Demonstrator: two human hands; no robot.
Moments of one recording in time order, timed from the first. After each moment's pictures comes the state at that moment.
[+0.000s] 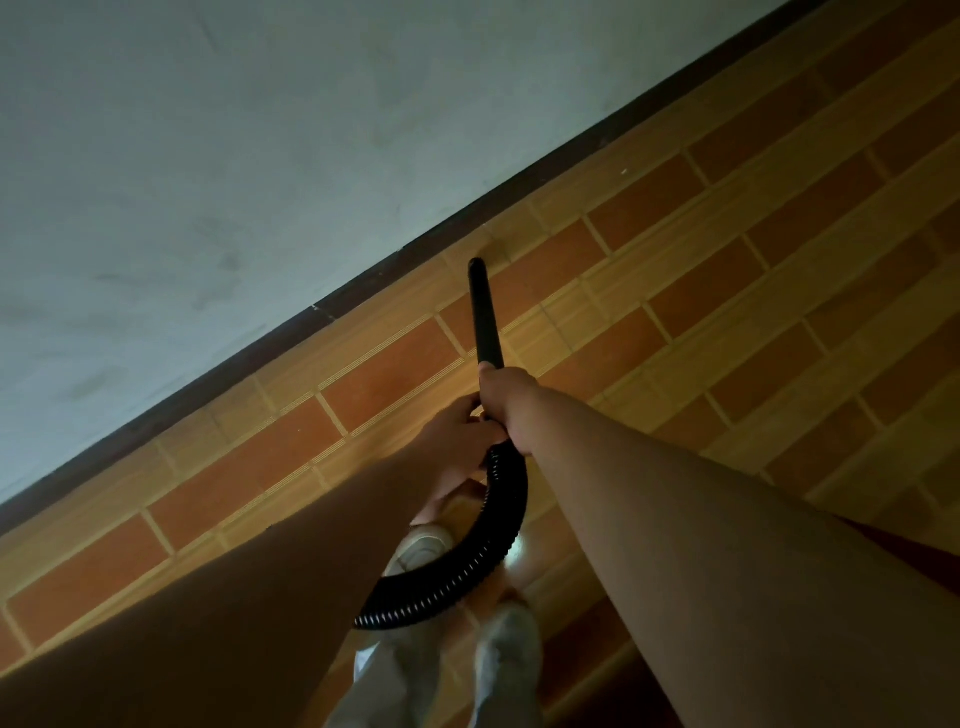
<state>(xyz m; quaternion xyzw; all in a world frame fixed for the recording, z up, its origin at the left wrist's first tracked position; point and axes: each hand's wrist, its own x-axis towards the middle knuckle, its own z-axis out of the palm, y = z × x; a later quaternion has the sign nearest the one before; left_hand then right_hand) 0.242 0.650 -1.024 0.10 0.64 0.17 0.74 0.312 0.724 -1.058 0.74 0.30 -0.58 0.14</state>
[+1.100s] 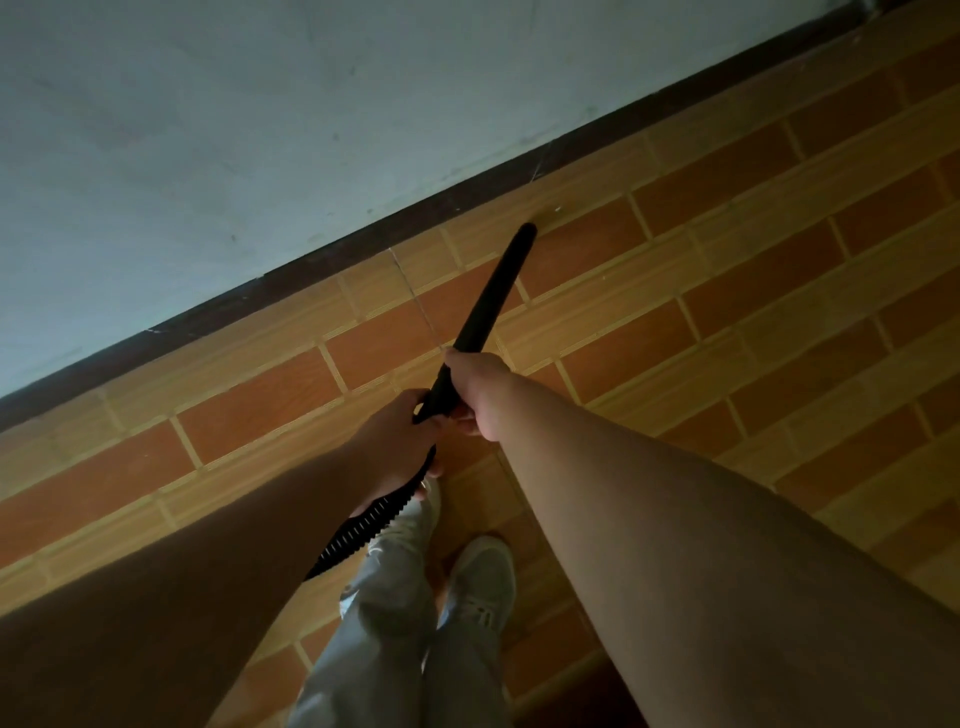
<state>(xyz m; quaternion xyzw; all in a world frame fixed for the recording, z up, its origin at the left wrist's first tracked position) 0.351 0.793 -1.074 0.14 0.71 0.14 0.67 0.430 0.888 -1.111 0.72 0.27 -0.63 0.13</state>
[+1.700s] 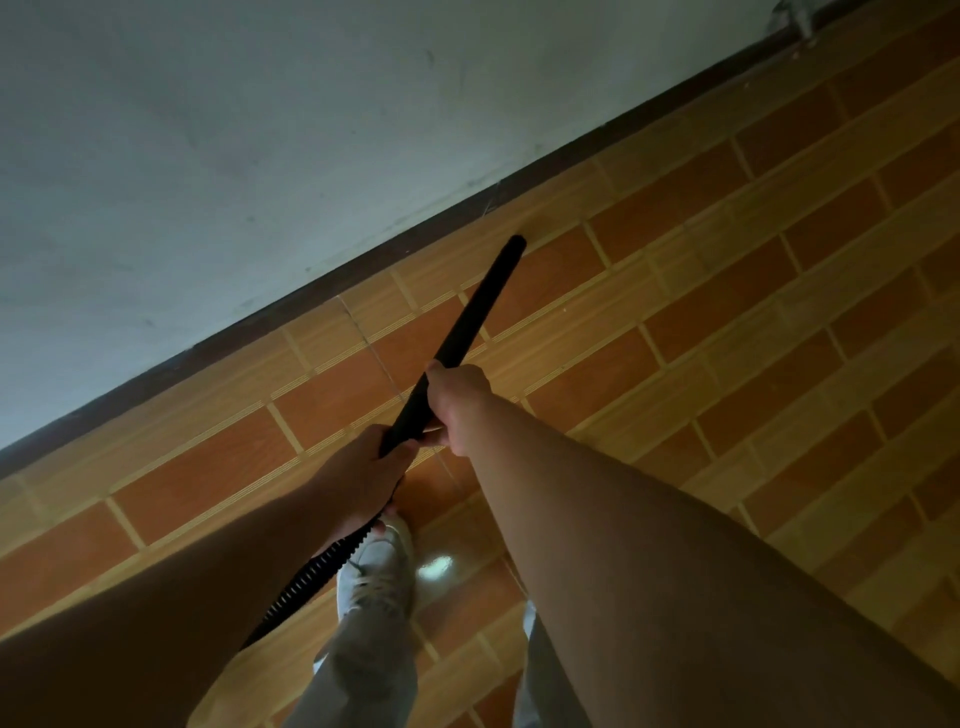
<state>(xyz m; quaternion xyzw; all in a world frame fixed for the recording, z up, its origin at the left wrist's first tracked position) 0.339 0.844 -1.108 0.17 0.71 0.10 0.67 0.424 0.956 -1.129 0.75 0.19 -0.63 0.08</state>
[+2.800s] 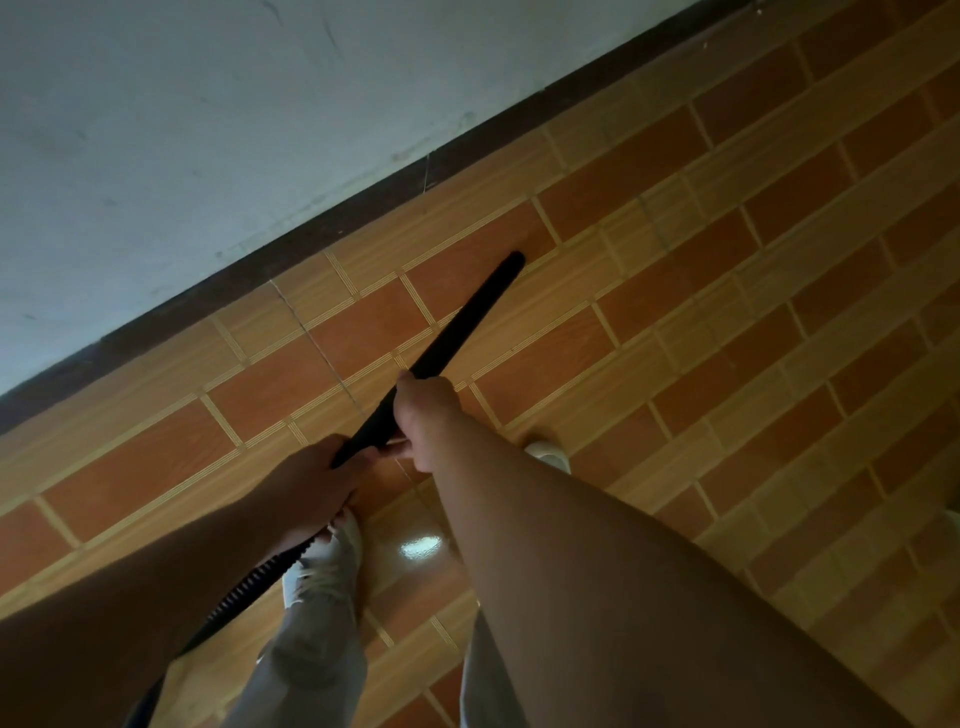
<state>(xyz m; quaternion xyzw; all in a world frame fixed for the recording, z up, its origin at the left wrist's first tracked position) 0.379 0.850 -1.108 0.24 0.71 0.03 0.66 0.487 0.953 -1.134 0.73 0.15 -0.66 0.07</state>
